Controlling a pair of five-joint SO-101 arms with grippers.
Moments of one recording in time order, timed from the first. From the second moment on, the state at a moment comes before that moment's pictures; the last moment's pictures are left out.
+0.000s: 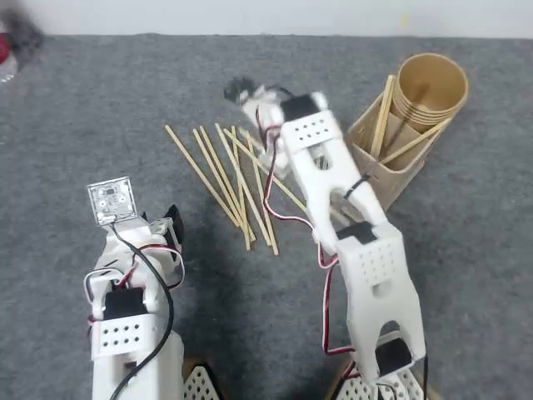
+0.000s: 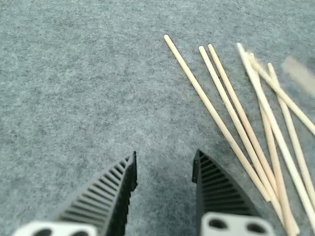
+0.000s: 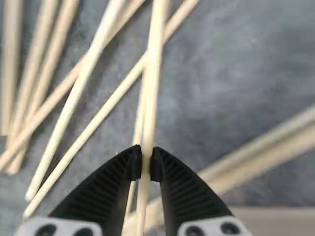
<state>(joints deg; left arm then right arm) -15.2 -70.0 88.2 37.6 10.3 -26.9 41.8 -45.8 86.7 29.5</state>
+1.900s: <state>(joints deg) -15.2 -70.0 88.2 37.6 10.3 -12.1 -29.7 -6.3 57.6 11.9</state>
